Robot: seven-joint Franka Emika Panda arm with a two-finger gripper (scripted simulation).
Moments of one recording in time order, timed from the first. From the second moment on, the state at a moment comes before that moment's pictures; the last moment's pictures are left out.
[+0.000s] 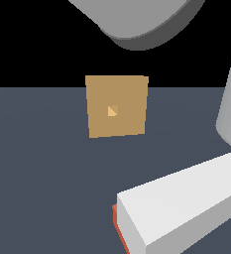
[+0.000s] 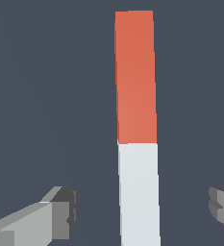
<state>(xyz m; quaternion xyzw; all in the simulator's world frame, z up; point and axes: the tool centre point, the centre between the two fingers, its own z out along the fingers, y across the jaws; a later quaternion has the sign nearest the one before) 0.070 -0.285 0.073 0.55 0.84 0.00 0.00</state>
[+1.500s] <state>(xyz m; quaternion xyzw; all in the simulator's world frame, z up) 0.081 -0.302 0.017 0.53 0.85 0.00 0.00</state>
